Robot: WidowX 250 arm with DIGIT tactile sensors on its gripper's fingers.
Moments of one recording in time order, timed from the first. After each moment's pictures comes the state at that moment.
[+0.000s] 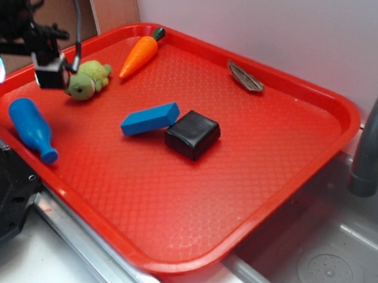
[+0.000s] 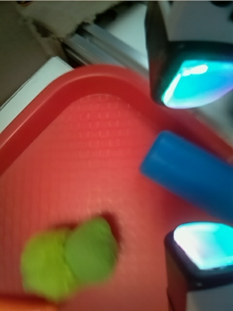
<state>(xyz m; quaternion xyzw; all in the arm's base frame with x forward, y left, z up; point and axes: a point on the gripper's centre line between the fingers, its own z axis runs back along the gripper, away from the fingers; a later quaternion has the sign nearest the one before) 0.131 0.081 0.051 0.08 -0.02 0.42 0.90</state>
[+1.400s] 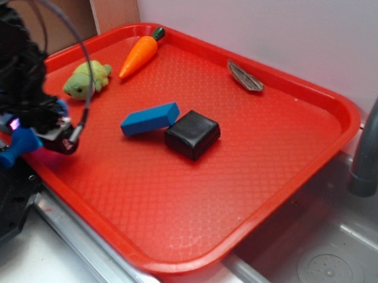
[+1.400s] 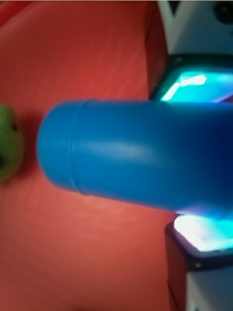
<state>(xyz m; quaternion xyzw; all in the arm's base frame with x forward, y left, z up) 0.103 0.024 0.041 0.01 -0.10 0.19 0.98</state>
